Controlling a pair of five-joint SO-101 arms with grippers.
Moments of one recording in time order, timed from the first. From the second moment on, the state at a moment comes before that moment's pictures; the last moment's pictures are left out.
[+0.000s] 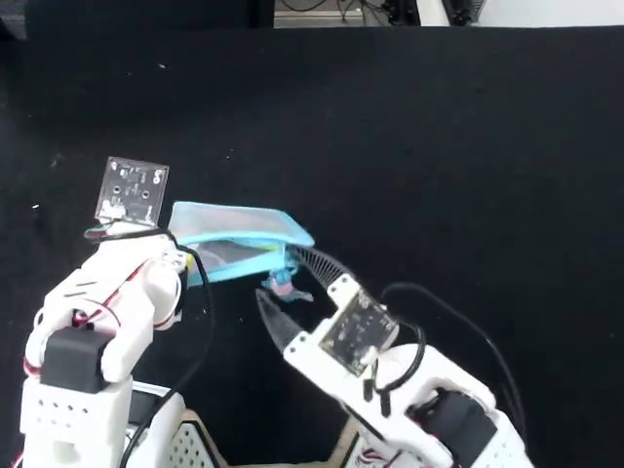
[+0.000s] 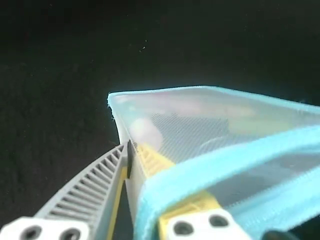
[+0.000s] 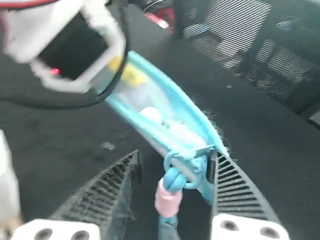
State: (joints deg) left arm 5.5 -71.5 44.1 75.4 -2.9; right arm -45.2 -95.8 66.9 57.6 9.4
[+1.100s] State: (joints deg) left arm -5.0 -27.6 10.2 75.6 -0.2; right arm -35.0 -85.7 57.8 56.4 -0.6
